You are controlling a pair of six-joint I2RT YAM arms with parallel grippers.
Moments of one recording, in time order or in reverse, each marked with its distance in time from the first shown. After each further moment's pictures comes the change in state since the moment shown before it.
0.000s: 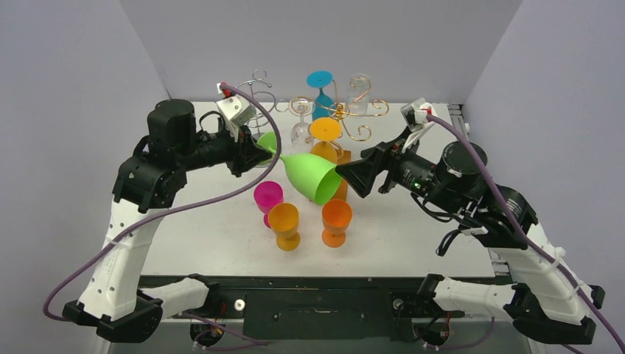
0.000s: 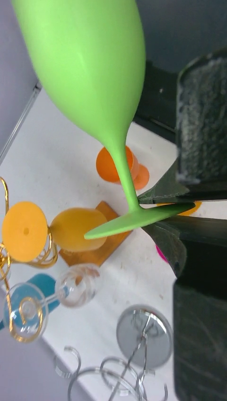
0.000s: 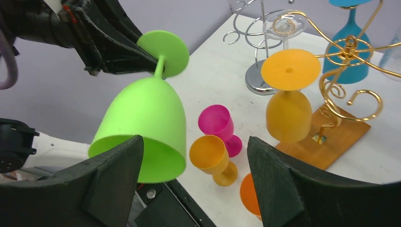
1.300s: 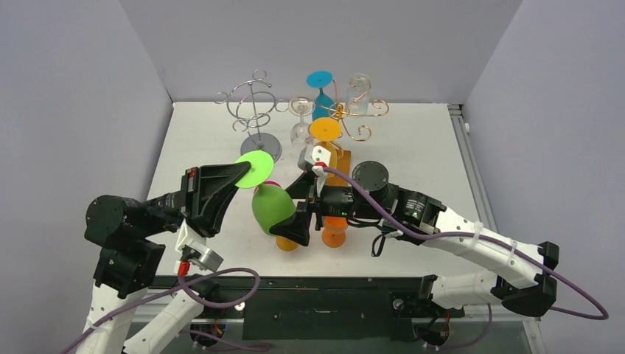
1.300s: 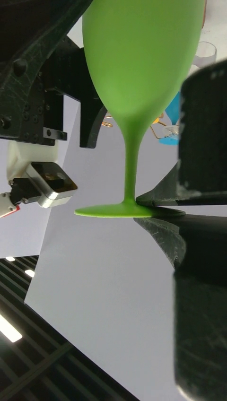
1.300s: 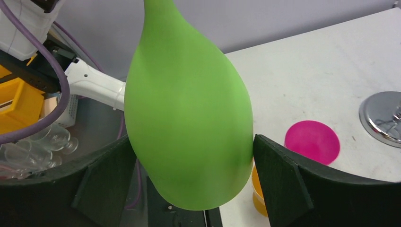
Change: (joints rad) left arm -0.013 -0.532 -0.530 0.791 0.288 1.017; right arm 0.227 0.152 -0.268 0.405 -0.322 -0.207
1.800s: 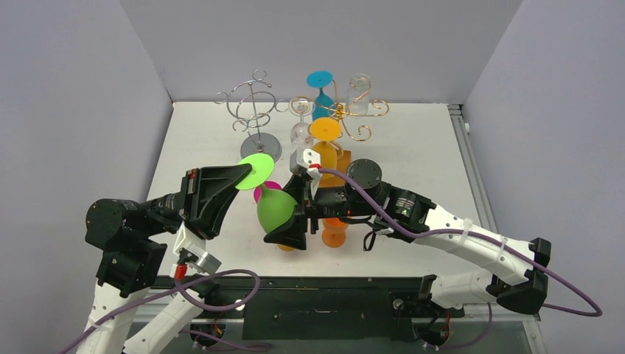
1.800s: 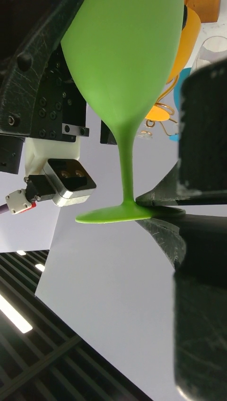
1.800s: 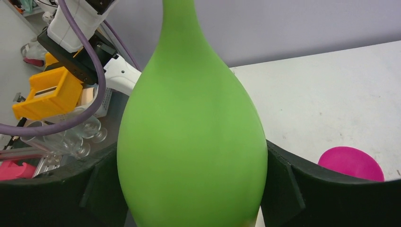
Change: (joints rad) left arm -0.005 -0.002 -0.018 0.062 0.035 -0.031; right arm -0.007 0.057 -0.006 0.108 -0.199 0.026
